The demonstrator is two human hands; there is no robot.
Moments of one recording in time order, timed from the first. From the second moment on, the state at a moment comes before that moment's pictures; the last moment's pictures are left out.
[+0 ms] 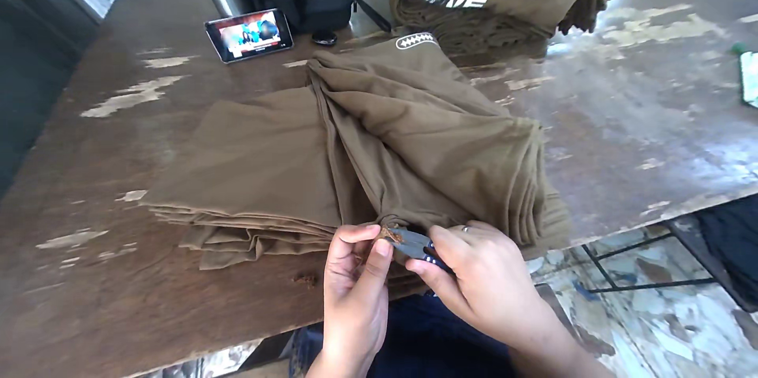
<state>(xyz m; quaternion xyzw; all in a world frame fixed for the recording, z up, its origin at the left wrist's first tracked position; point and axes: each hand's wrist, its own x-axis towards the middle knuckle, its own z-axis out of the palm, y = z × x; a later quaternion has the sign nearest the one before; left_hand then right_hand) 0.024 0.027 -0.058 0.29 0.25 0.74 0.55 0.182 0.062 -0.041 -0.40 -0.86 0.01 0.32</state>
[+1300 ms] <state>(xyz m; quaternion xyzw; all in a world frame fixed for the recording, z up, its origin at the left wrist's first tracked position) -0.010 0.015 -0.075 0.66 0.38 0.64 0.12 0.220 0.086 -0.040 -0.31 -0.81 0.14 0.49</state>
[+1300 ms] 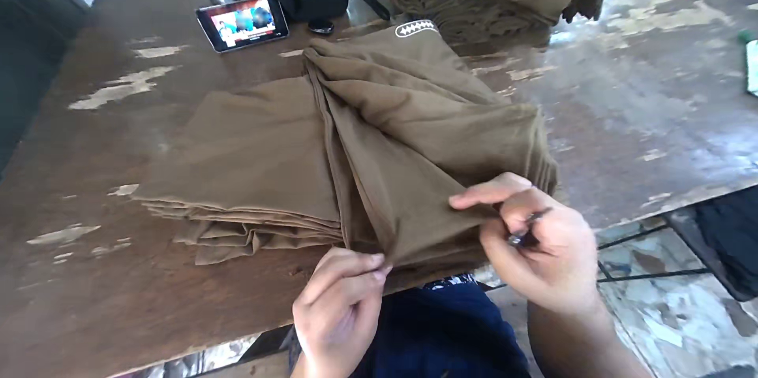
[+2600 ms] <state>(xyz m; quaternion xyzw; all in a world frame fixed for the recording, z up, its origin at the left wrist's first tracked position) -0.052 -0.005 -0.044 0.77 0.51 0.36 0.13 0.185 0.077 -0.025 -0.31 -0.88 0.01 0.35</state>
